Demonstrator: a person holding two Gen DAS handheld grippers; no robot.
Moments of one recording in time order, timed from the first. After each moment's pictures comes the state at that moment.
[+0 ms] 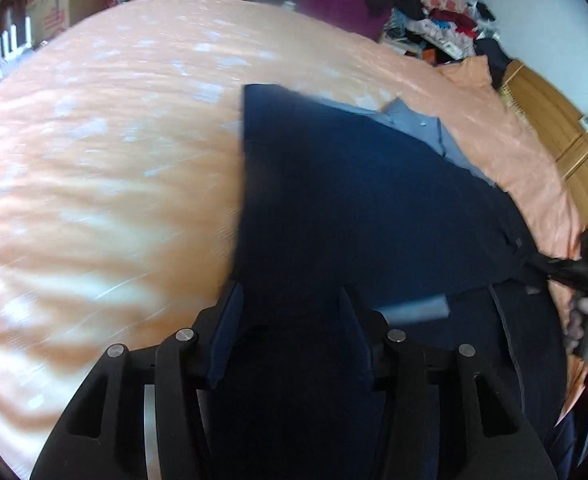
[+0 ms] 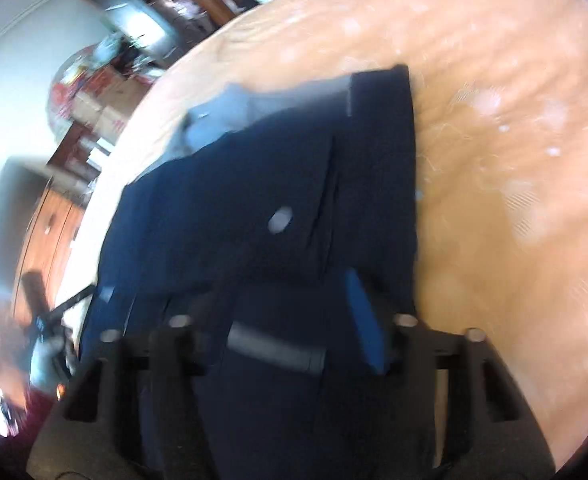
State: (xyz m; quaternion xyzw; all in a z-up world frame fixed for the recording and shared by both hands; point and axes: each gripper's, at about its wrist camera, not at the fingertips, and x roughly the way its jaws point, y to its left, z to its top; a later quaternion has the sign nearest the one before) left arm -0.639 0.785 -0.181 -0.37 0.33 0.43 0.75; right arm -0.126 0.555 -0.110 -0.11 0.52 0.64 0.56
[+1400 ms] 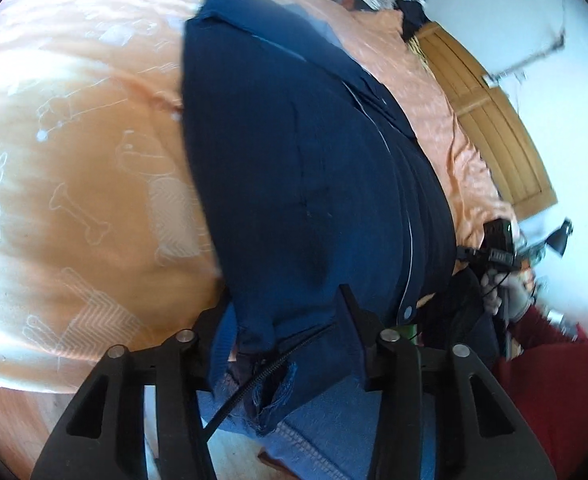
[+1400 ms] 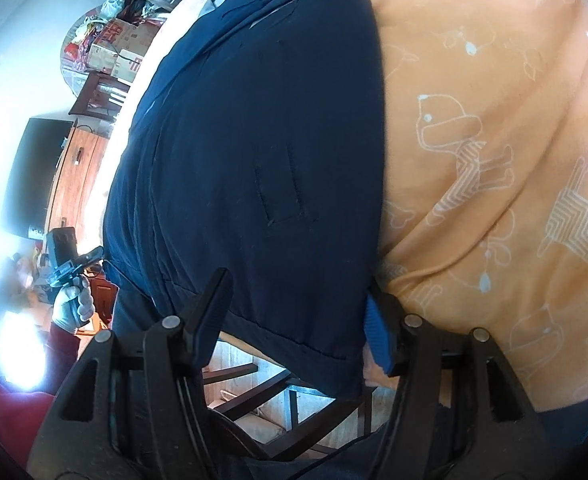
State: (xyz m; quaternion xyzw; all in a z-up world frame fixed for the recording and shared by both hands) left arm -0.736 0.573 -0.198 -0.50 0.31 0.22 0.78; right arm -0.184 0.326 -0.144 -0.13 0.62 0.62 0.47
